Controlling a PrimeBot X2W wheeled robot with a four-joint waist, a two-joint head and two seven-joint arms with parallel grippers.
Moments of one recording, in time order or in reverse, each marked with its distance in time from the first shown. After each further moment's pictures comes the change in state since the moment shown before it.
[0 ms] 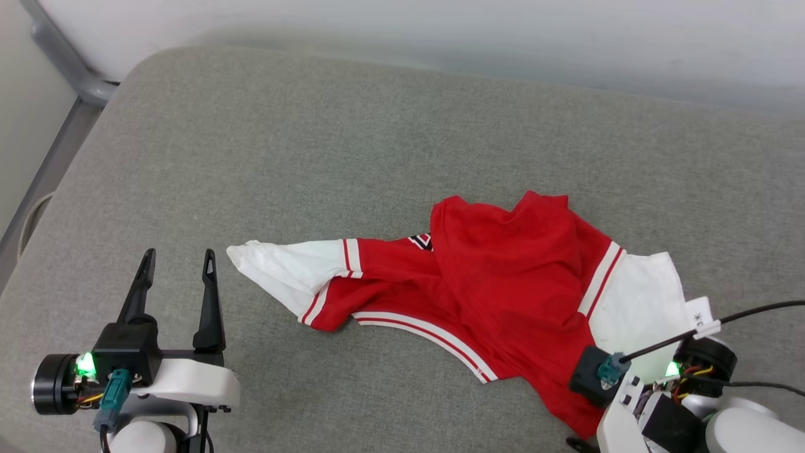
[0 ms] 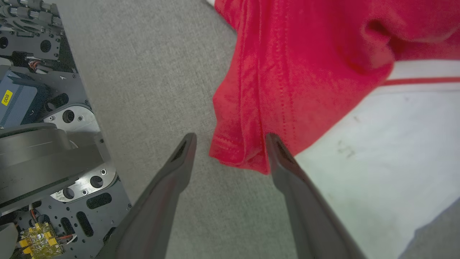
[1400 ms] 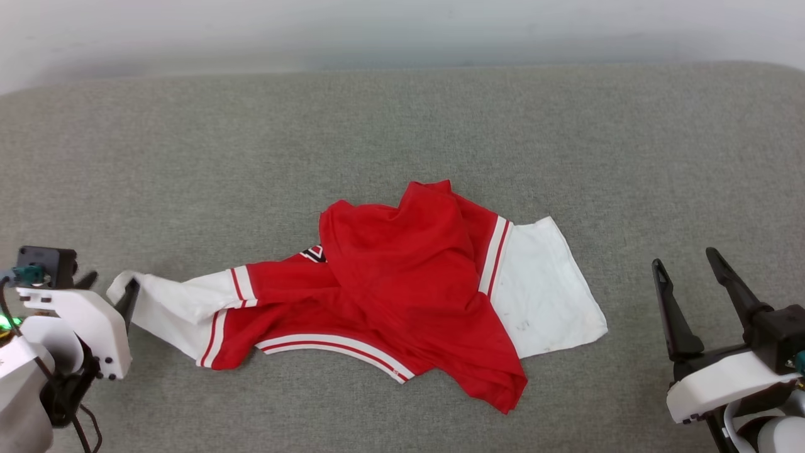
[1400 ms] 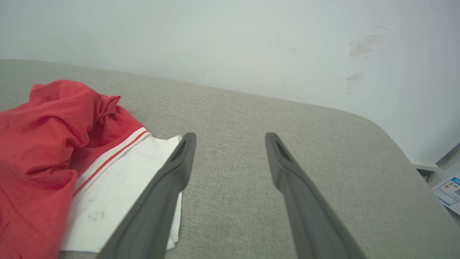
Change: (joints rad) left arm -0.578 0.389 -0.803 0.714 -0.824 -0.259 0.117; right arm 0.379 0.578 -0.970 0.118 -0.538 0.000 -0.787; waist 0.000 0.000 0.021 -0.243
